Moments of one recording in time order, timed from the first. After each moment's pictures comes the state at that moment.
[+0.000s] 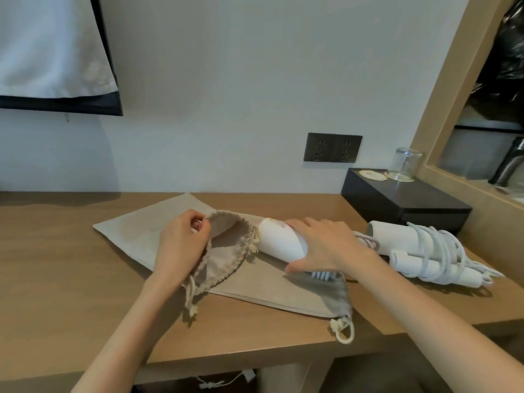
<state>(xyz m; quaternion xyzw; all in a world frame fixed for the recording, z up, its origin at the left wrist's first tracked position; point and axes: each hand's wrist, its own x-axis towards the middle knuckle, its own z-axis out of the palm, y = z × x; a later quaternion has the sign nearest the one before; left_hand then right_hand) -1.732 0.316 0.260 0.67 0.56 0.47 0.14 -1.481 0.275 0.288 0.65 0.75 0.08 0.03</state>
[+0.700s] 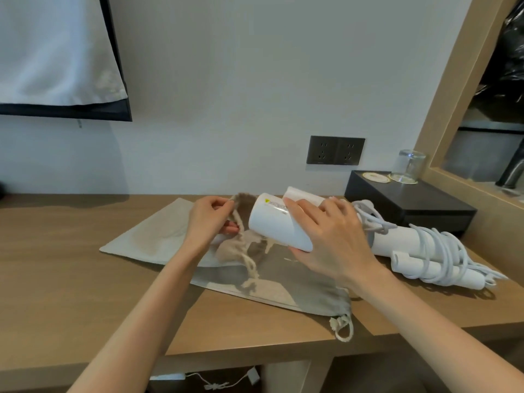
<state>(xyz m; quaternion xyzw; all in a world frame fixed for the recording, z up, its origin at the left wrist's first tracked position) -1.698 0.332 0.290 0.56 0.50 0.52 0.41 -1.488 0.248 0.291 0.52 0.75 0.36 -0.19</state>
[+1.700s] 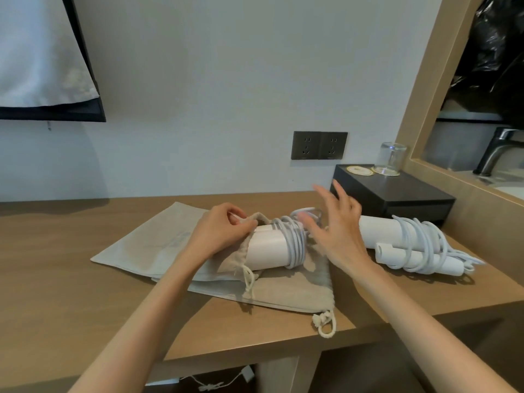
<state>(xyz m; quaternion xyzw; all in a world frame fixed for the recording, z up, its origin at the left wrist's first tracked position) -1.668 0.329 0.280 0.75 0.52 0.34 0.24 -1.450 0.266 0.267 0.67 0.63 0.05 -0.39</state>
